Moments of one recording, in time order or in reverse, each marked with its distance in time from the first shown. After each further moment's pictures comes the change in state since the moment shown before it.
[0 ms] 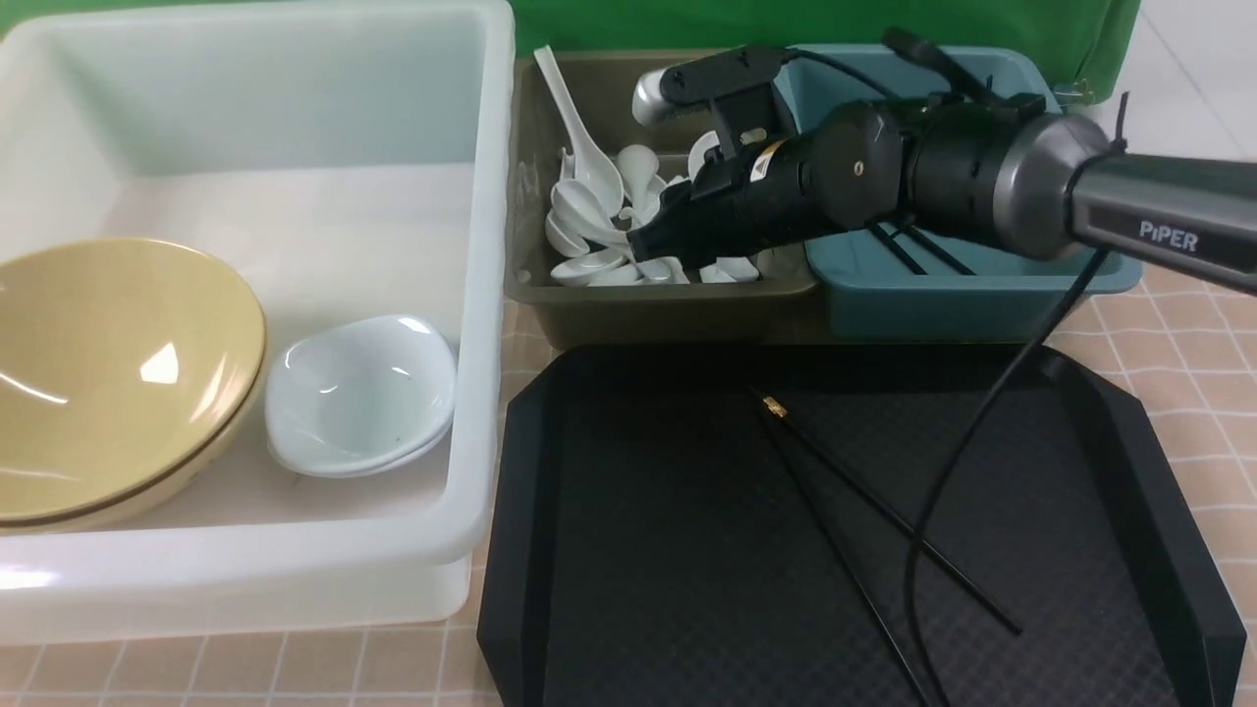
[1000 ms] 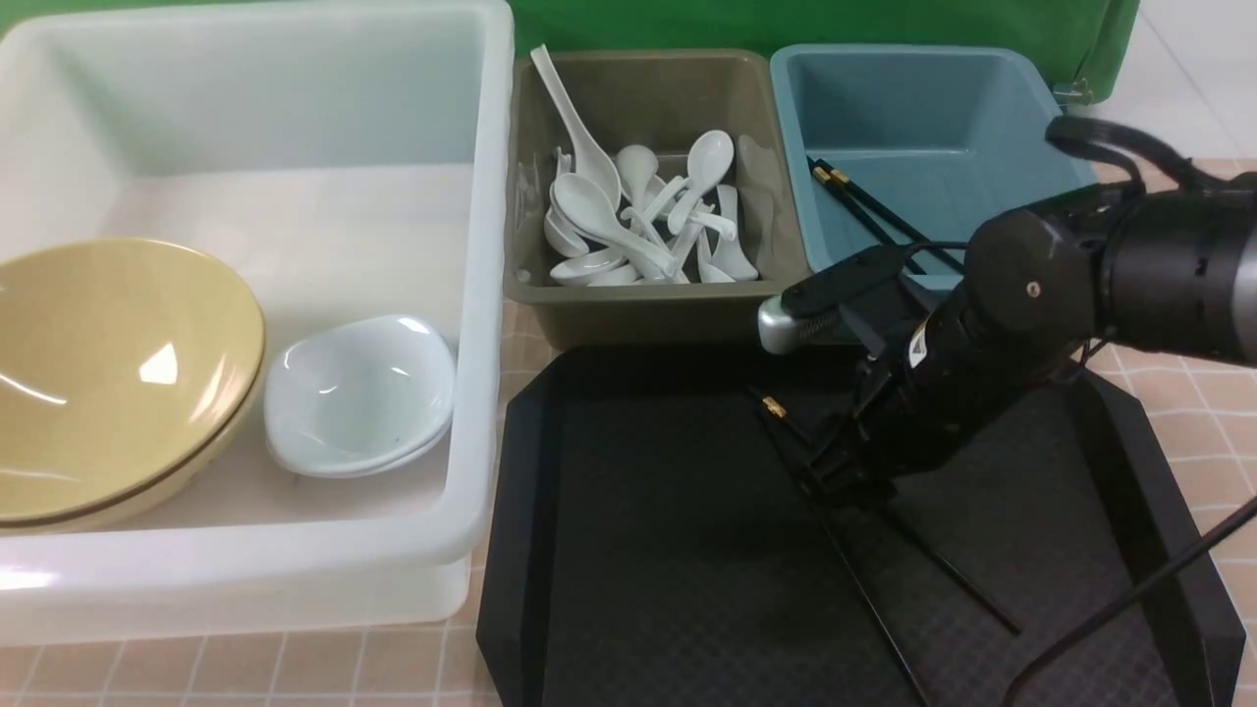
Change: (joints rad) right arm -0.003 -0.305 0.517 -0.157 0.312 0.062; left arm 0.000 0.000 0.000 0.002 0.000 0.000
